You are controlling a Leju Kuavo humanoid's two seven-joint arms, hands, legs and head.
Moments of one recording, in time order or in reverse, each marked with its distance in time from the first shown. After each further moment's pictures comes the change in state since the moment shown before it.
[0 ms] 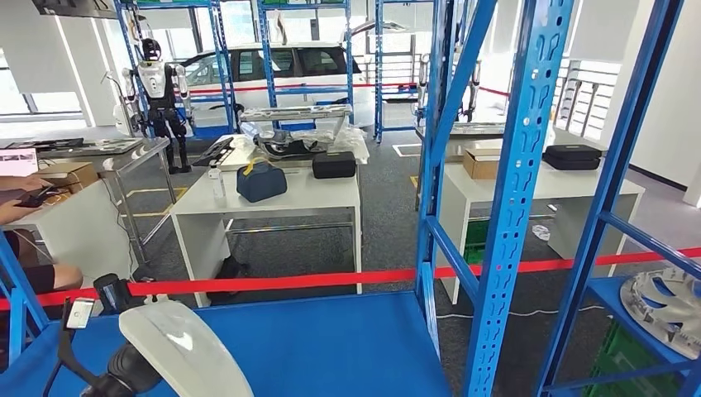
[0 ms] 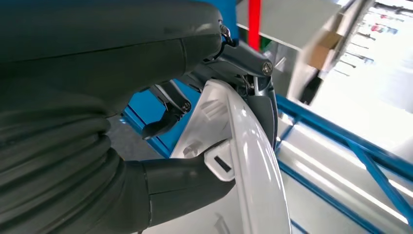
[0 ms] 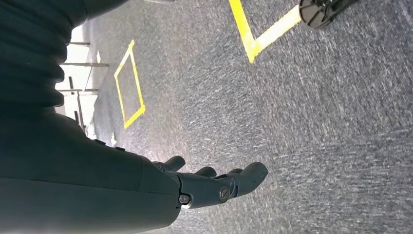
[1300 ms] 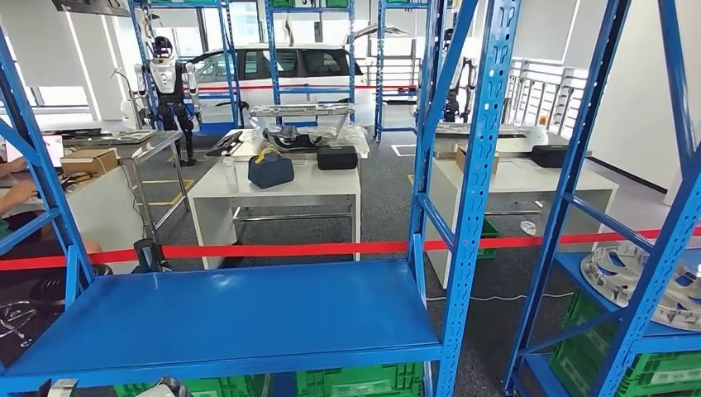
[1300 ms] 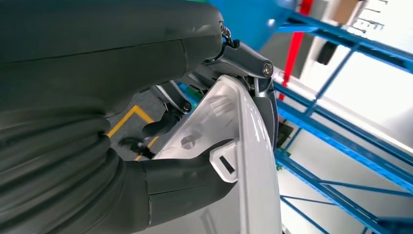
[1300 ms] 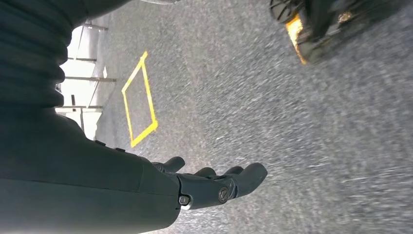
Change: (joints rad) left arm 0.374 0.033 0.030 -0.312 -0.007 -0.076 -0.042; right arm -0.002 0.016 -0.051 0.000 -0.037 0.037 -0.022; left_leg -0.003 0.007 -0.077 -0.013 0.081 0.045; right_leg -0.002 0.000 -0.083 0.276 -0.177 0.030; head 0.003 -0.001
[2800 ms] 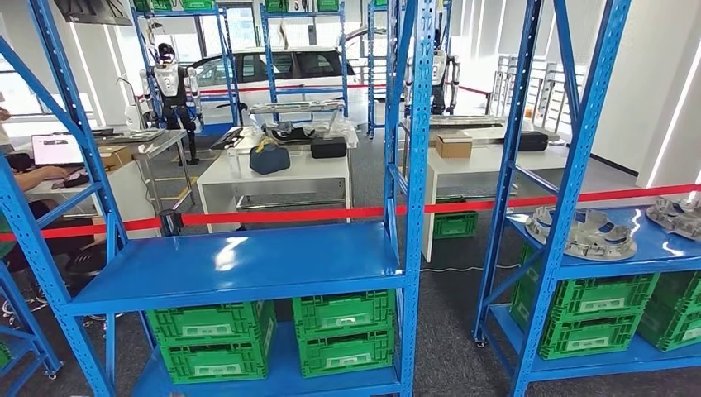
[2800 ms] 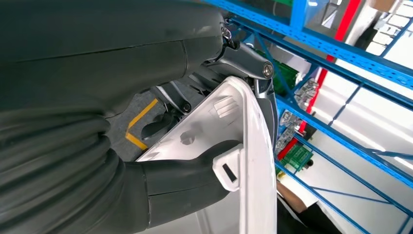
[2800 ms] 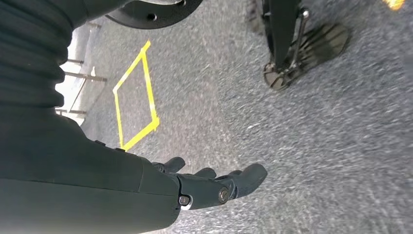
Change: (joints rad) left arm 0.074 -0.088 0.068 -0.032 -0.097 0.027 0.056; right arm -0.008 -0.007 -0.053 0.000 -0.042 0.115 -0.088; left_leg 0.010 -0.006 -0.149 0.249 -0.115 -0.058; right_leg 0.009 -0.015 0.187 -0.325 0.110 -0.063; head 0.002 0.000
